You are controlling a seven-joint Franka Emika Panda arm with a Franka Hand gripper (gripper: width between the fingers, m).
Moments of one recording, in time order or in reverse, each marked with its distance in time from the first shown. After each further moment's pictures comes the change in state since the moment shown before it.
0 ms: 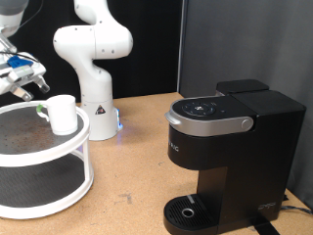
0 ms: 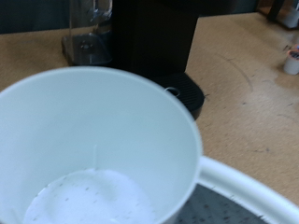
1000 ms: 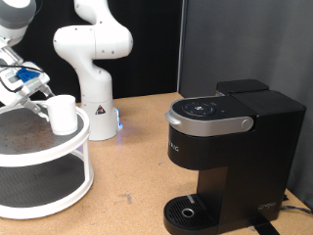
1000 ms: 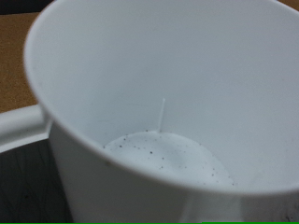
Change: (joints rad) arm -0.001 0.057 -0.021 -0.043 -0.038 0.006 -0.073
